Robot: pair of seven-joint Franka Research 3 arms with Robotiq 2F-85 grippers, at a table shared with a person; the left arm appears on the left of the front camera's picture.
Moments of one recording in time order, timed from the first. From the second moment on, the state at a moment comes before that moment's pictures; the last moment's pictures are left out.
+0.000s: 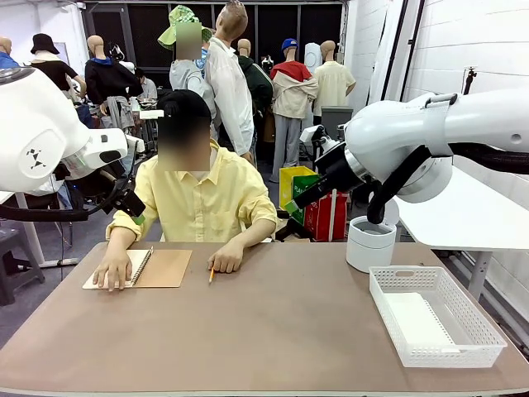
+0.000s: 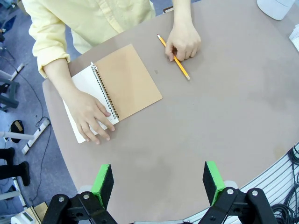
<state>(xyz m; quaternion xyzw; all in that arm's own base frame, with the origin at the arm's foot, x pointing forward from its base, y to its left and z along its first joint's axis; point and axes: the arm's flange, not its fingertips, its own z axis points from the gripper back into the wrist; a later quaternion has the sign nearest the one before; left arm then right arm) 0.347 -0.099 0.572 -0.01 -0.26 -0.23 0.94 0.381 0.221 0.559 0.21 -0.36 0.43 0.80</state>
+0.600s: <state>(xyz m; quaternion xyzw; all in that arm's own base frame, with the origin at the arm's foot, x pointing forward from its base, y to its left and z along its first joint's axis) 0.347 -0.099 0.572 -0.01 -0.26 -0.23 0.94 0.381 0.221 0.559 0.21 -0.36 0.43 0.80</state>
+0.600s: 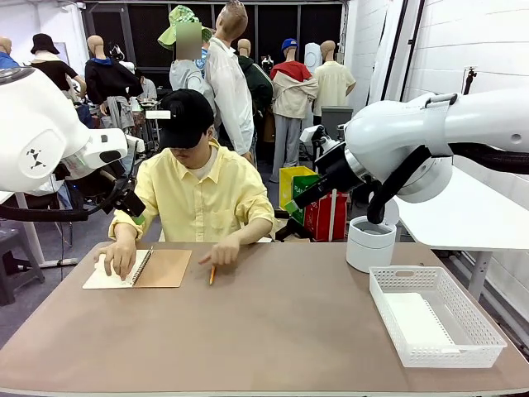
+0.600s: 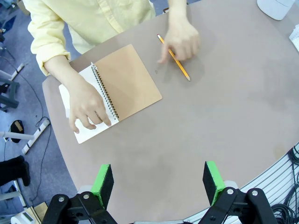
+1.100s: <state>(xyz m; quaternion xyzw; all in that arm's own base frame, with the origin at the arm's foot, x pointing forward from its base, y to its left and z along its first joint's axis) 0.347 -0.099 0.572 -0.01 -0.26 -0.23 0.94 0.381 0.221 0.559 0.21 -0.36 0.43 0.80</state>
